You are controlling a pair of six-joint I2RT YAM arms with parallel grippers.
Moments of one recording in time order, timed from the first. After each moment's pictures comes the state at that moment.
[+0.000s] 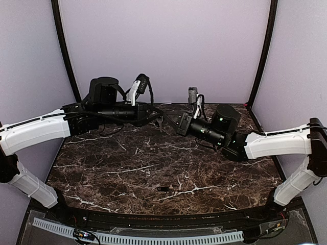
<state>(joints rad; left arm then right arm) -0.87 1.40 1.23 -0.13 0.25 -0.40 0.96 1.49 0.87 0.73 -0.17 0.63</state>
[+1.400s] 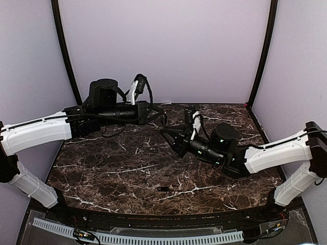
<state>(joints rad) -0.87 1.40 1.19 -0.04 0.25 -0.53 1.10 1.47 0.72 0.85 0.02 0.28</state>
